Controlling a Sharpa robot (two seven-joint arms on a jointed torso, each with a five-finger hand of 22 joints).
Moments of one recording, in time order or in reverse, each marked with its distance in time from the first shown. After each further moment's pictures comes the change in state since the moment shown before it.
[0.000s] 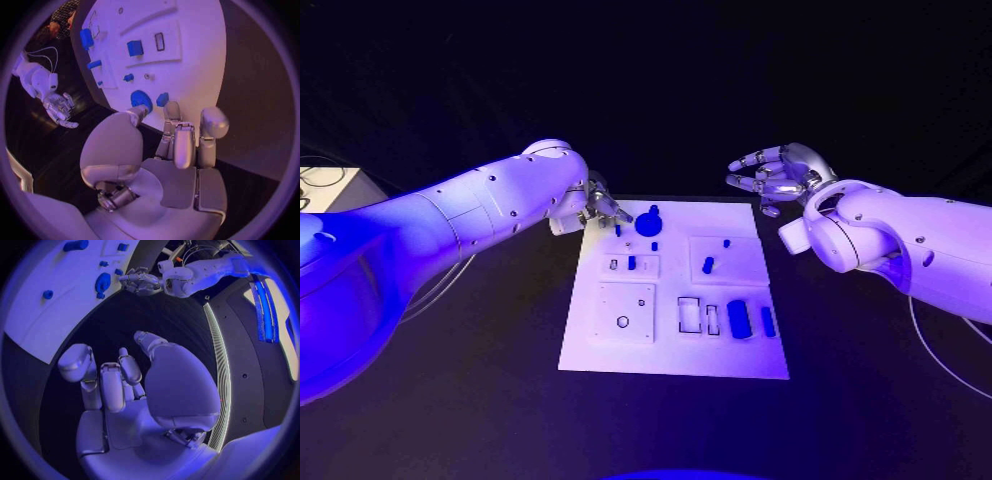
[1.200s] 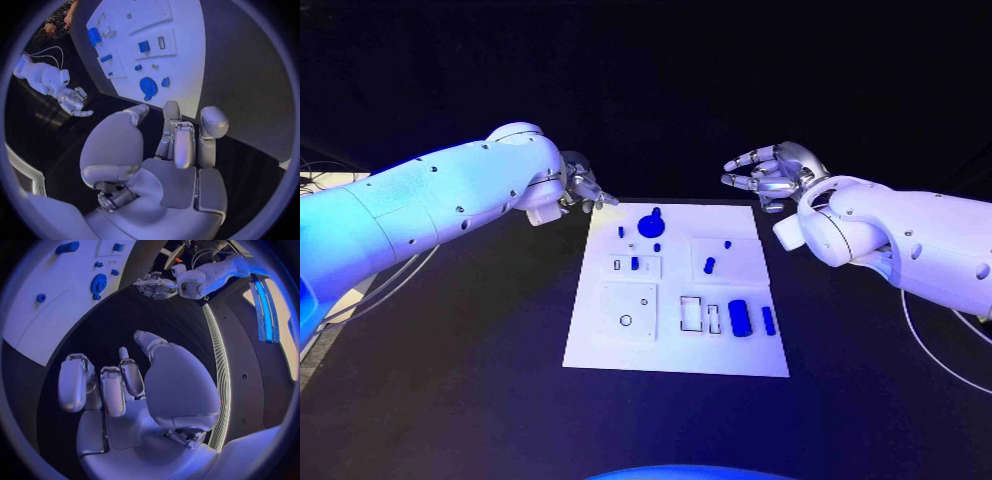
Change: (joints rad) left arm 0.031 -0.160 0.039 0.244 -0.032 -0.098 -0.046; left_hand 0.004 0.004 0.004 -0.004 0.000 0.004 -0.004 0.012 0.014 0.007 -0.007 0.000 0.003 0.000 -0.007 0.000 0.000 0.000 -0.004 -0.004 0.000 -0.003; right arm -0.007 0.009 0.000 -0.025 -0.004 0.015 -0.026; right_hand 0.007 0.007 -0.025 -0.003 0.000 0.014 0.000 -0.016 -0.001 0.086 0.004 0.116 0.054 0.000 0.000 0.108 0.027 -0.031 0.079 0.004 0.218 0.179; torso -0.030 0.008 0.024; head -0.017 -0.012
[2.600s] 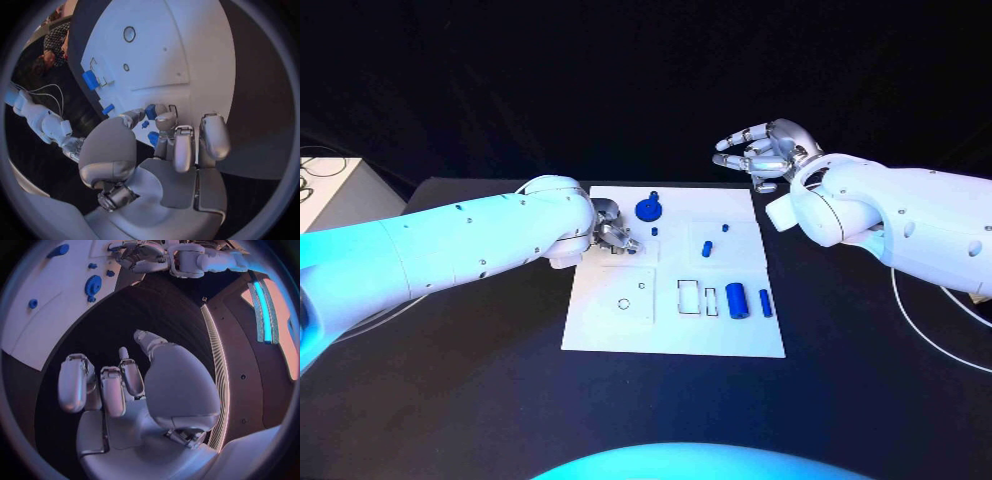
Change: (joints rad) left arm -0.093 -0.006 -0.125 0.203 -0.083 -0.056 -0.006; left_hand -0.141 -0.023 0.061 -0.042 0.111 0.127 -0.073 0.097 0.072 0.216 -0.062 0.163 0.275 0.000 -0.033 0.090 0.000 0.000 0.095 -0.037 0.125 0.180; right arm 0.004 0.014 0.001 0.003 0.000 -0.003 0.001; right_hand 0.004 -0.004 -0.003 -0.003 0.004 0.000 0.000 0.000 0.000 0.000 0.000 0.000 0.000 0.000 0.000 0.000 -0.001 0.000 0.000 0.000 0.004 0.001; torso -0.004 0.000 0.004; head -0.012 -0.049
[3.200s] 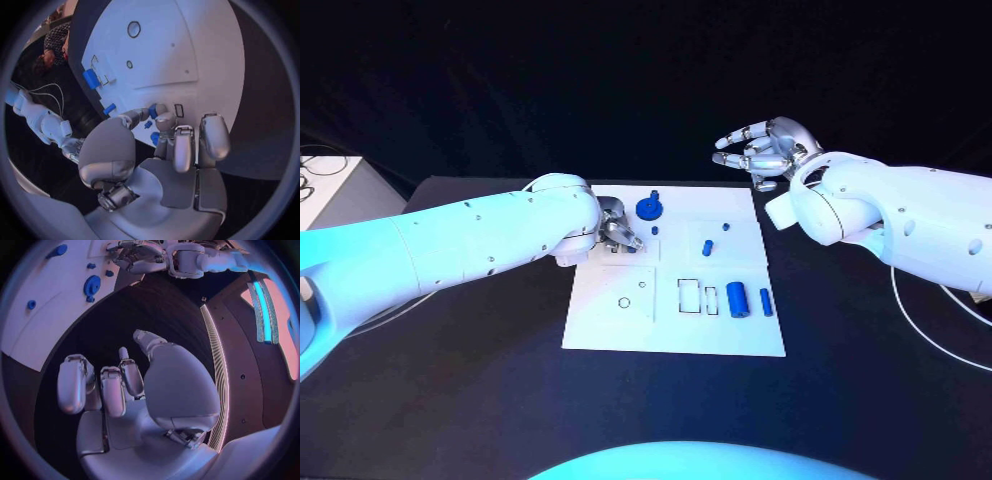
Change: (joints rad) left arm 0.001 0.026 -0.004 -0.020 0.007 -0.001 0.001; left_hand -0.004 0.004 0.106 -0.104 0.109 0.000 0.000 0.000 0.005 0.004 -0.004 0.000 0.007 0.000 0.000 0.000 0.000 0.000 0.000 0.000 0.003 -0.003; right arm 0.001 0.003 0.001 0.000 0.000 0.000 0.001; right_hand 0.011 0.000 -0.004 -0.004 0.000 0.000 0.000 -0.004 0.000 0.000 0.000 0.004 0.000 0.000 0.000 0.004 0.000 -0.016 0.007 0.000 0.007 0.004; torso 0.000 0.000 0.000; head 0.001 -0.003
